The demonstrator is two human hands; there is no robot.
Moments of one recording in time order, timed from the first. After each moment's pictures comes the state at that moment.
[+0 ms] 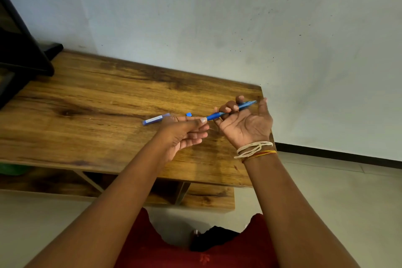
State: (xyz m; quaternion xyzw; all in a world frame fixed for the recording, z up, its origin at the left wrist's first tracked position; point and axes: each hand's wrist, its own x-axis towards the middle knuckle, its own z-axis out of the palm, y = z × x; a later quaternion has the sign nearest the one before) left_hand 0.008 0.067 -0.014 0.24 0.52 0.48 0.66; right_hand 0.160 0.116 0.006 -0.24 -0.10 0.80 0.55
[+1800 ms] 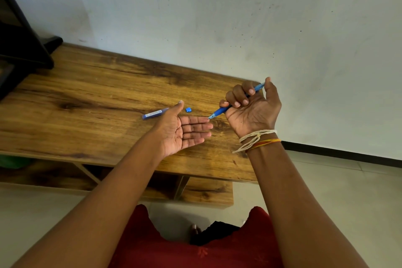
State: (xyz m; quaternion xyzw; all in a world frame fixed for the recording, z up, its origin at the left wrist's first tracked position) left_hand 0.003 0.063 -0.016 0.18 0.47 0.41 0.76; right_hand 0.162 0.110 0.036 -0.23 -0.23 0.76 0.56
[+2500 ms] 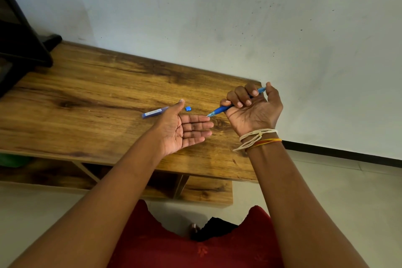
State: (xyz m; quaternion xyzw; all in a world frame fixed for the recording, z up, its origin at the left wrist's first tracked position) left_hand -0.001 0.063 -0.015 0.18 0.46 0.42 0.76; right_hand 0.158 0.110 0.033 -0.23 -0.16 0.77 0.58
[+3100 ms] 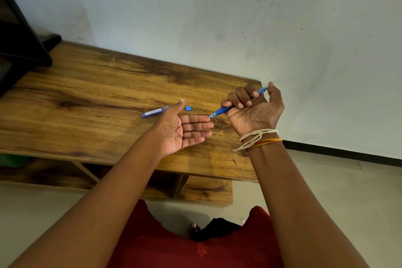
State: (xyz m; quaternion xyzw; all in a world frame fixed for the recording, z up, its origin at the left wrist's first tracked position) left_hand -0.002 0.064 -0.020 0.19 0.46 0.42 0.76; right_hand 0.160 0.111 0.030 -0.23 -0.17 0.76 0.58
